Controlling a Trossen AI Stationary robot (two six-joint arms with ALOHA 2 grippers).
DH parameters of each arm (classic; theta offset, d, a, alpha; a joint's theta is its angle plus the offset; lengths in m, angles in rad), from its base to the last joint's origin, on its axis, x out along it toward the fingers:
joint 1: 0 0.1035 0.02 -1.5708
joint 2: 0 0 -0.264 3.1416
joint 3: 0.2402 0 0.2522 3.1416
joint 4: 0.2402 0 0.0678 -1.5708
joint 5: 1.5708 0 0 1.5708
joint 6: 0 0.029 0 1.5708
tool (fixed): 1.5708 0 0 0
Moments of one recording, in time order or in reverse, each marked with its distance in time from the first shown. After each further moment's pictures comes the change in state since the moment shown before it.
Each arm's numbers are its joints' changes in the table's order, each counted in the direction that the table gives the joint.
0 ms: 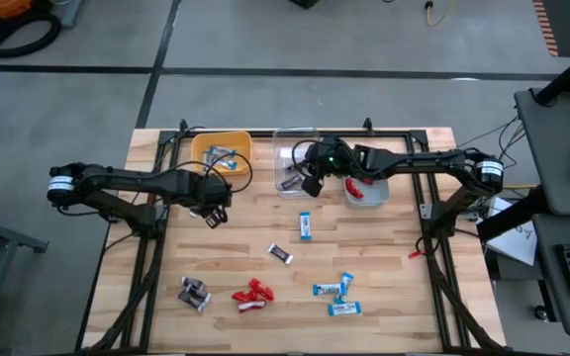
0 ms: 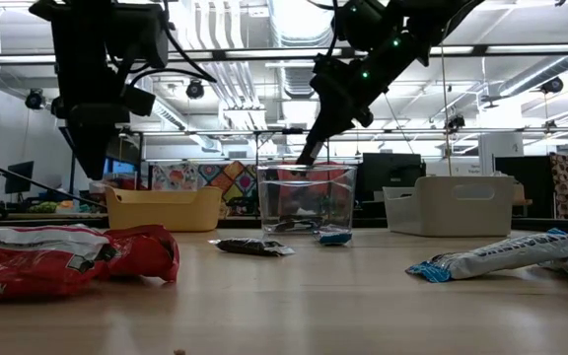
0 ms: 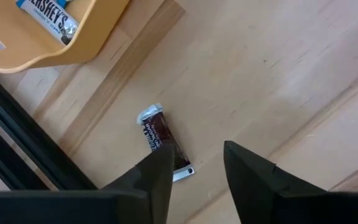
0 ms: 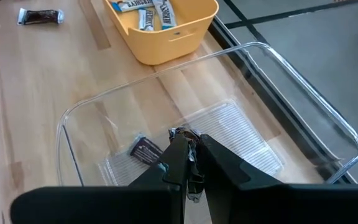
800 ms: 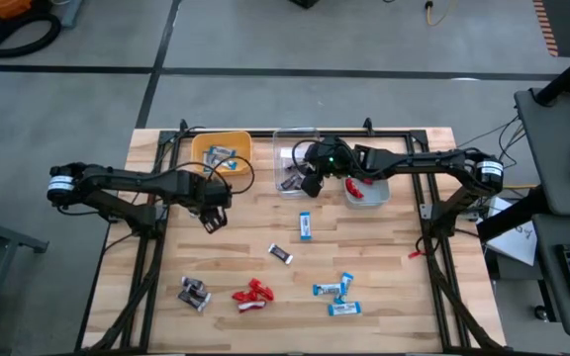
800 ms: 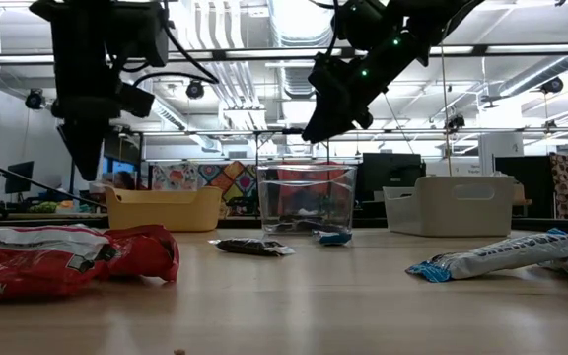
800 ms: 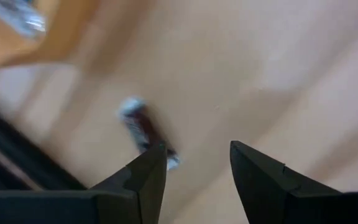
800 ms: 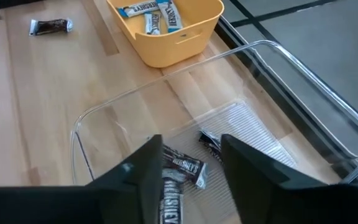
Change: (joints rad) left arm -0.014 0.000 0.002 0.000 0.096 0.072; right arm 0.000 0.000 0.000 -0.008 -0.026 0.050
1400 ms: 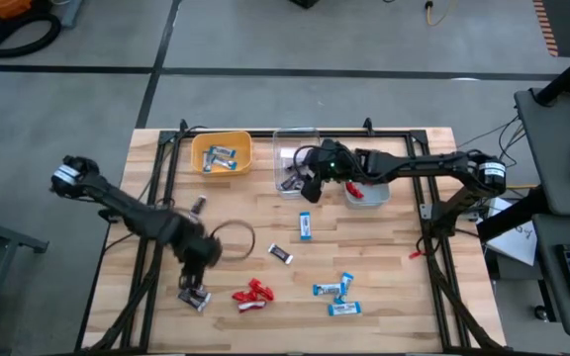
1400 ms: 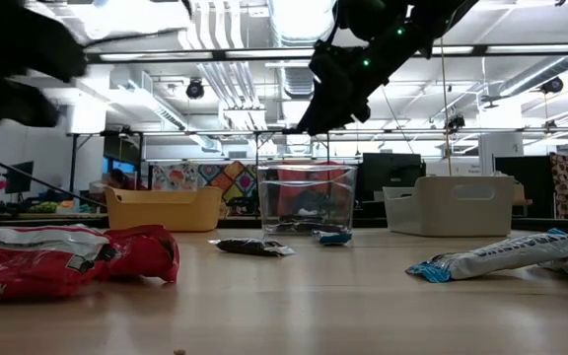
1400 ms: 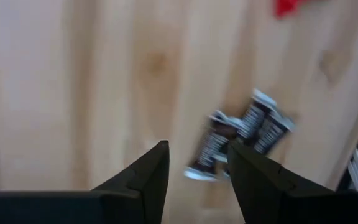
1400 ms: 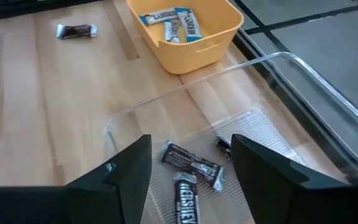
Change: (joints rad) left arm -0.540 0.016 -0.001 -0.125 0.400 -0.045; right arm 0.050 -0.021 0.000 0.000 -0.007 -0.007
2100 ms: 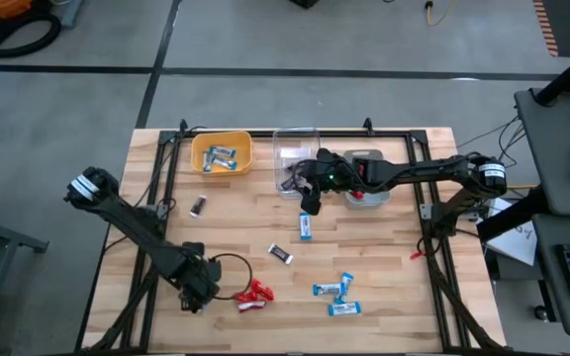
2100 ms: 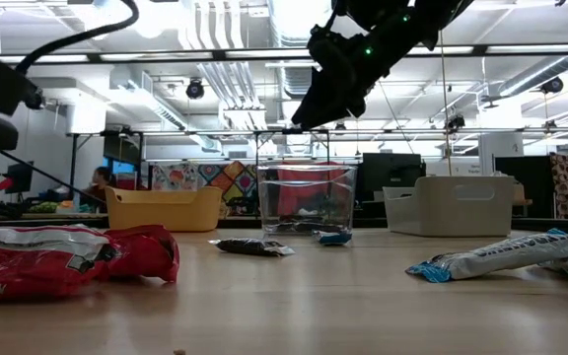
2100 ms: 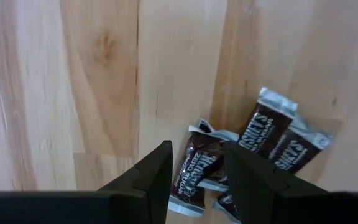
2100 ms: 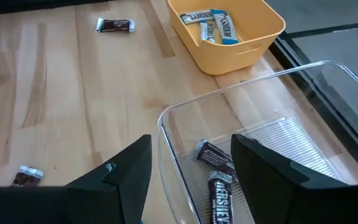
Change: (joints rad) left arm -0.249 0.239 -0.002 -0.141 -0.138 -0.199; right arm 0.084 0.000 0.000 0.001 0.000 -0.009
